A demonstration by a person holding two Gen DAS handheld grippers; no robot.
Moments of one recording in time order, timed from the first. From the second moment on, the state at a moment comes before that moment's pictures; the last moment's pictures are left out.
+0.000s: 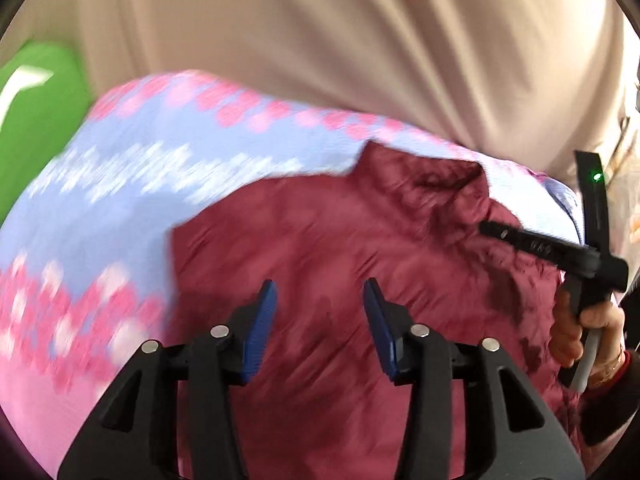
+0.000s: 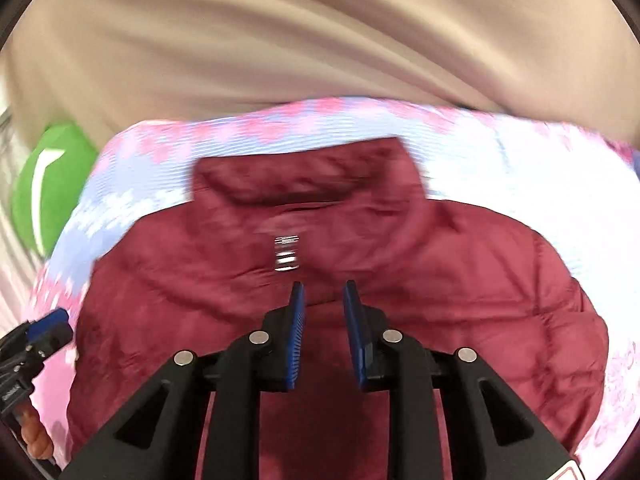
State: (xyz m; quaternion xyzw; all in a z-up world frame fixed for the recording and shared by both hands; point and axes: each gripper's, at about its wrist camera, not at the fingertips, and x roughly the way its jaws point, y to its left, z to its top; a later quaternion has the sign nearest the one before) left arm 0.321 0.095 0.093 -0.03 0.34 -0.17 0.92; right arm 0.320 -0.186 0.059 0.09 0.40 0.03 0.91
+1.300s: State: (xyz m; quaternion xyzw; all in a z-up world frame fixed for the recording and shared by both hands) left arm 0.458 0.040 0.053 -0.04 0.36 -0.09 0.93; right arm 0.372 -0.285 0.047 0.18 0.35 -0.04 0.92
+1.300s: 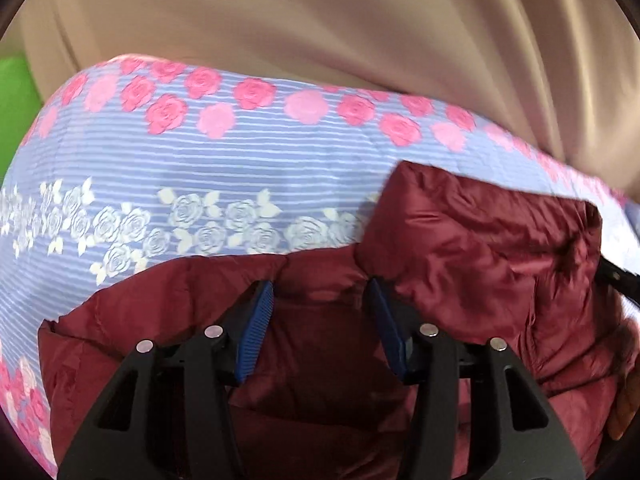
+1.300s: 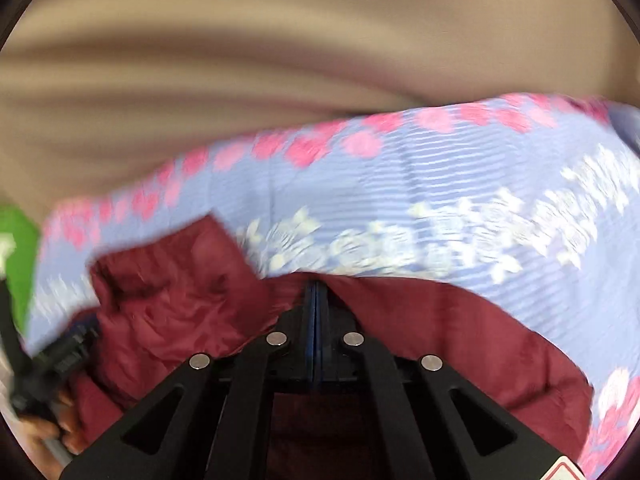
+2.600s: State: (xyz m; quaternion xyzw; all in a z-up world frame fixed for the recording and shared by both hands) left arm 0.107 0.208 0.011 -0.04 0.43 -0.13 0.89; right arm -0.102 -0.325 0.015 0.20 0.41 -0.08 0.89
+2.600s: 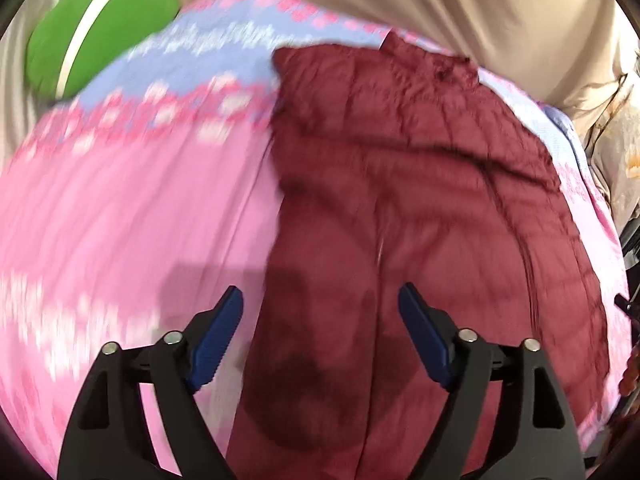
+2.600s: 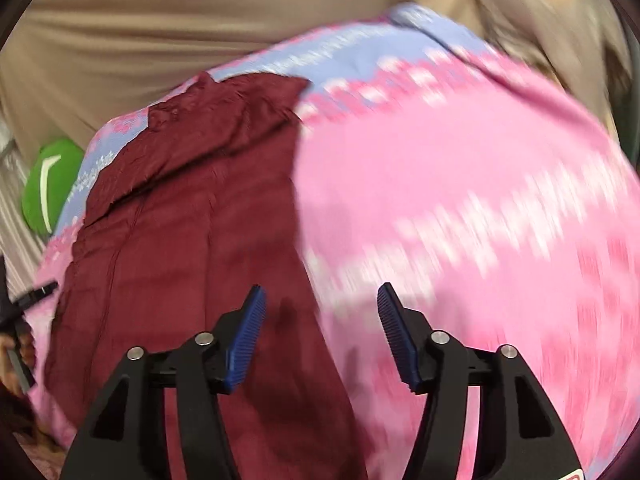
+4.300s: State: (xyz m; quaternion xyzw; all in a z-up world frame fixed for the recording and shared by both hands) left arm 0.117 0.193 0.156 -0.06 0.28 -0.18 0.94; right arm -0.071 -0.307 0.185 0.26 0.18 0.05 0.95
